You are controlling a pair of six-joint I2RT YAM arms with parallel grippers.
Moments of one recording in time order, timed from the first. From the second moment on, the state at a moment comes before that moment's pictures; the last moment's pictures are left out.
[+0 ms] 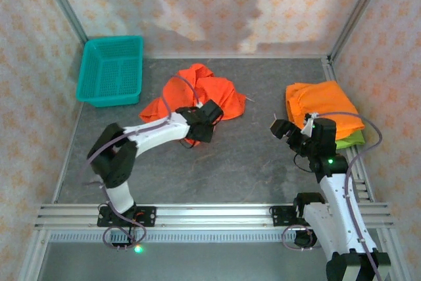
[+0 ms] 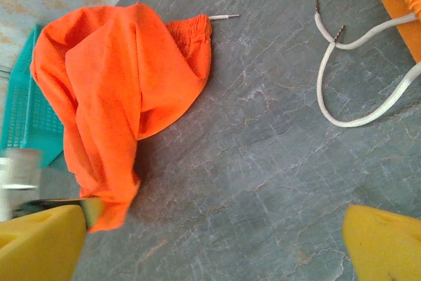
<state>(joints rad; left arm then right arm) -0.73 1.70 1.27 -0.76 -0.27 -0.53 0.00 0.69 0.57 -0.54 -0.41 0.65</state>
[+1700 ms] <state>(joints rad) -0.51 0.88 0.81 -0.99 -0.62 -0.76 0.31 2.05 1.46 -0.45 -0.26 0.74</state>
